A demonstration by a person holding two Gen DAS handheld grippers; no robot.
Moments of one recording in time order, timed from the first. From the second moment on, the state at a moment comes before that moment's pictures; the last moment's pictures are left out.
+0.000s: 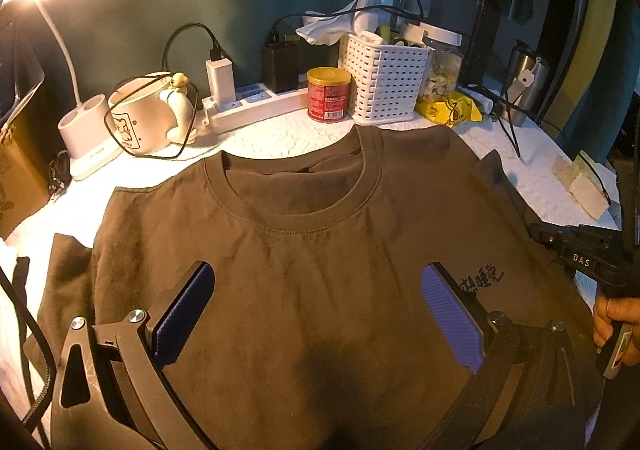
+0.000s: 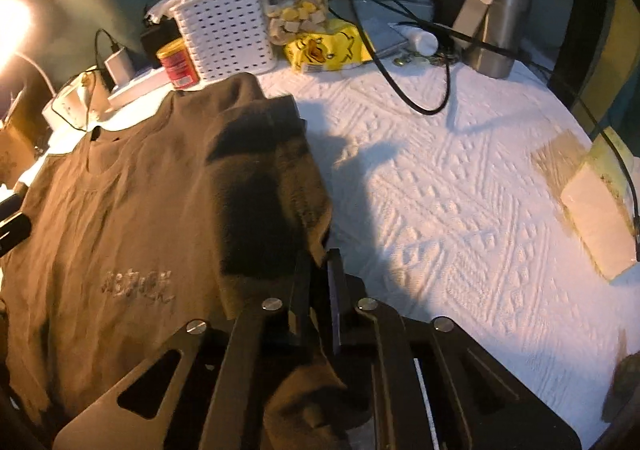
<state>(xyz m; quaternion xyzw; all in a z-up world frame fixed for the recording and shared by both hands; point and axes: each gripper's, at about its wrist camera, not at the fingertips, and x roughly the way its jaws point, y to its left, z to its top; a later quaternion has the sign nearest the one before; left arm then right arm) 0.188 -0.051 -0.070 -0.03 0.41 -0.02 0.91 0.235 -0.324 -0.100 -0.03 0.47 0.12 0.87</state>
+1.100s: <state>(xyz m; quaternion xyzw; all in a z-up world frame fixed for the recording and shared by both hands) 0.105 0.006 -0.037 -0.06 0.33 -0.04 0.94 0.155 -0.213 -0.056 -0.09 0.40 0.17 0.89</state>
